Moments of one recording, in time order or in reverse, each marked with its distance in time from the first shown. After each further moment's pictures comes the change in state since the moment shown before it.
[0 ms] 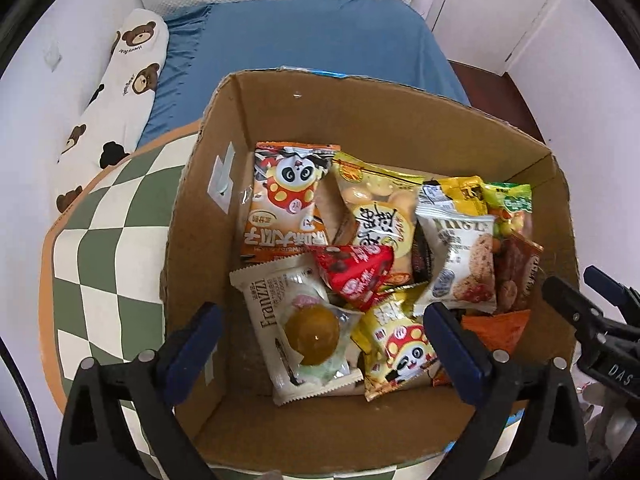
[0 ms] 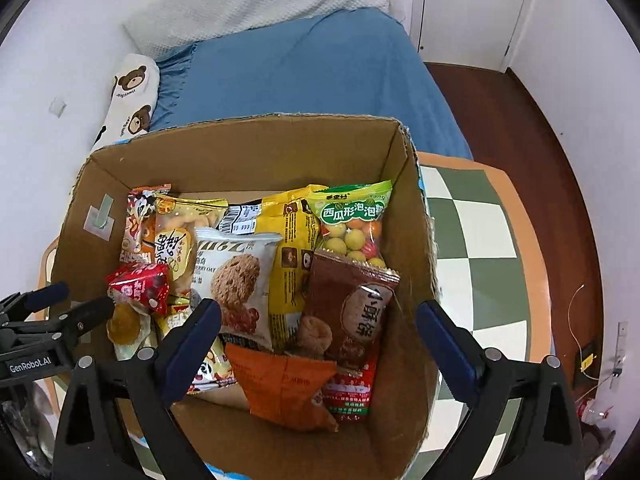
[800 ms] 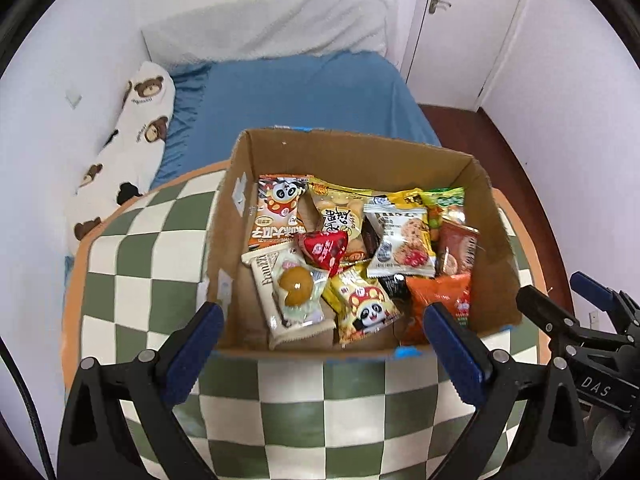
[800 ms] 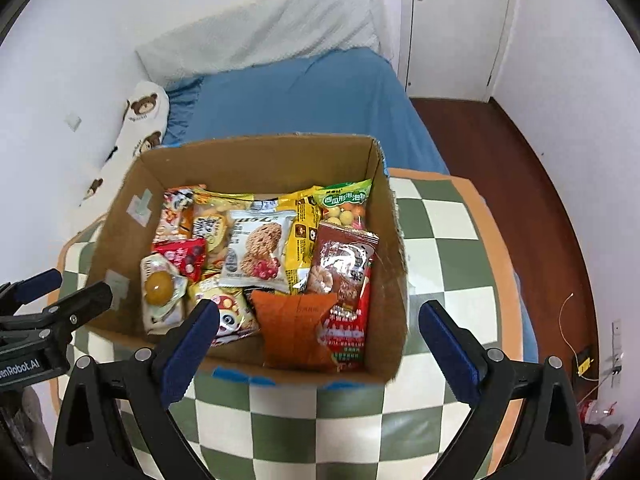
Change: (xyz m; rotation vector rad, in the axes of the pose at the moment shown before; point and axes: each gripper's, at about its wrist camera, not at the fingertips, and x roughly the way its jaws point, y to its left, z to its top) left arm -0.107 -0.017 -0.081 0.046 -0.234 -0.005; right arm -0.098 0.011 -0.076 -0.005 -0.171 -0.013
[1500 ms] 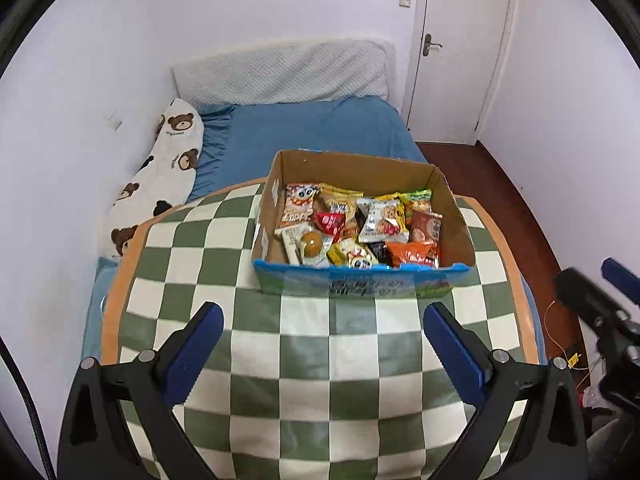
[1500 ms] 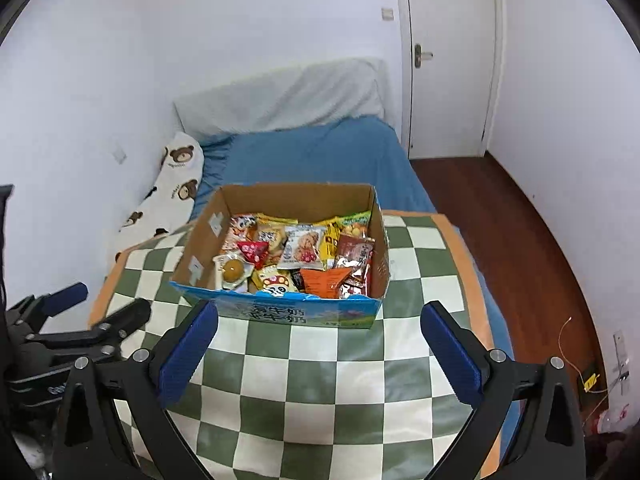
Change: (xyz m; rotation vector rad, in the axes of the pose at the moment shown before) left arm -0.136 -0.011 -0.107 -0.008 -0.169 0.054; right arm -0.192 0.019 -0.110 -0.027 -0.251 0.037
